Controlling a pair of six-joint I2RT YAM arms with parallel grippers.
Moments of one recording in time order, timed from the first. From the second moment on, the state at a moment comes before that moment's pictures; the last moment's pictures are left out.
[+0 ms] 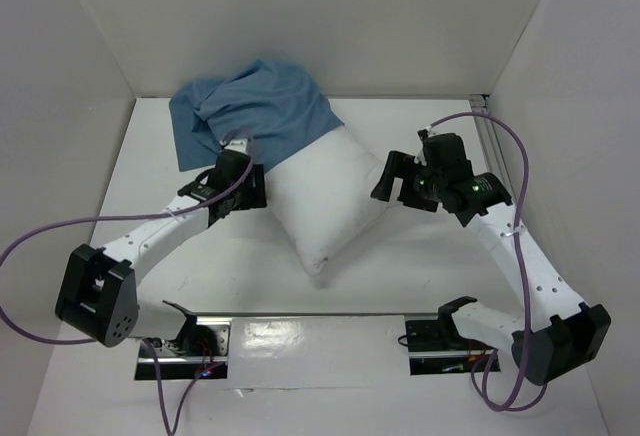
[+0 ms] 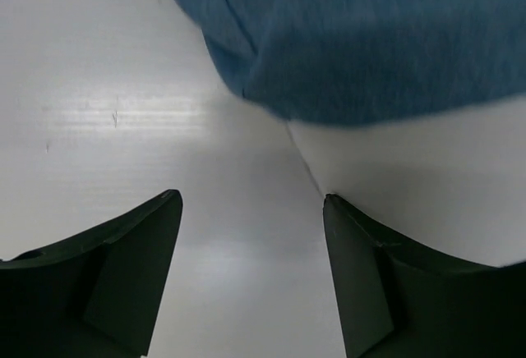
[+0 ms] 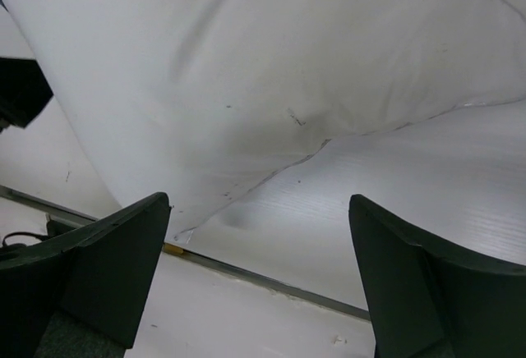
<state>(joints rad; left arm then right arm) -0.43 1.33 0.90 -0.41 -0.23 -0.43 0.35 1.10 1.12 -0.81 -0.13 0.54</state>
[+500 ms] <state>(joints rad) -0.33 1.54 1.03 -0.26 -0.22 -0.45 0.35 1.10 1.11 -0.81 -0.15 0.56</state>
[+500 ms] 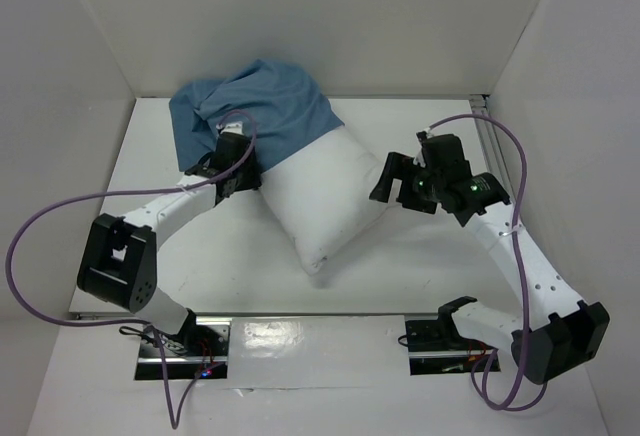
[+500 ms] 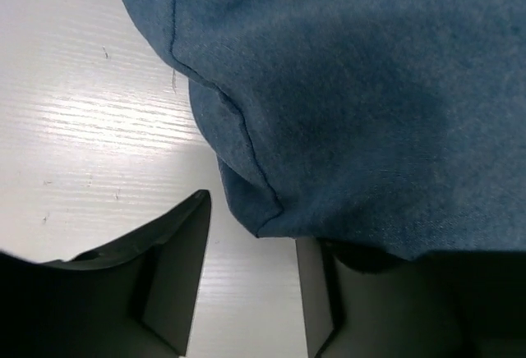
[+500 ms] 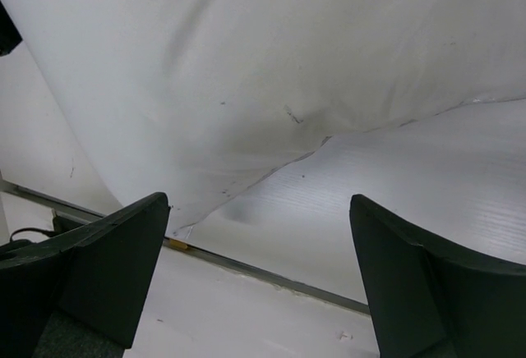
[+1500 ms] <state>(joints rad) -0.43 1.45 1.06 -0.31 -0.21 -0.45 0.90 1.26 0.90 -0.47 -0.14 0.80</state>
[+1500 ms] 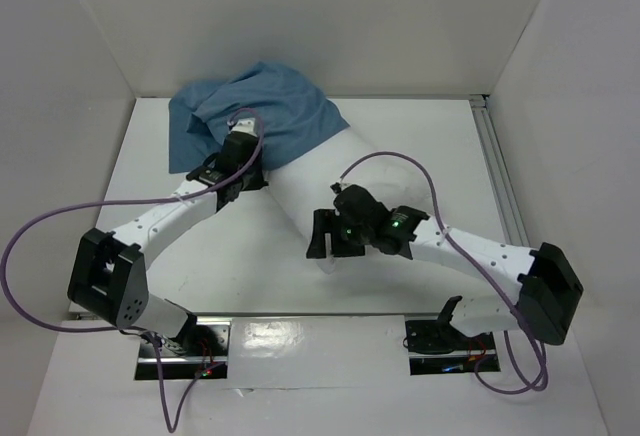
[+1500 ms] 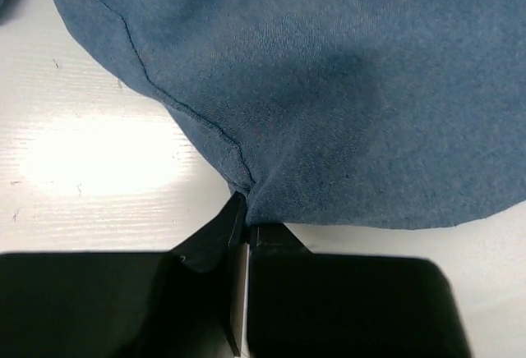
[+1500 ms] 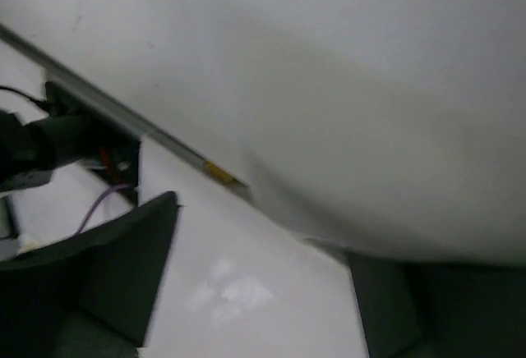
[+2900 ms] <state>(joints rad) -0.80 1.32 2.04 -0.87 0.17 -0.51 0.70 0.87 1.20 -0.63 0.09 0.68</state>
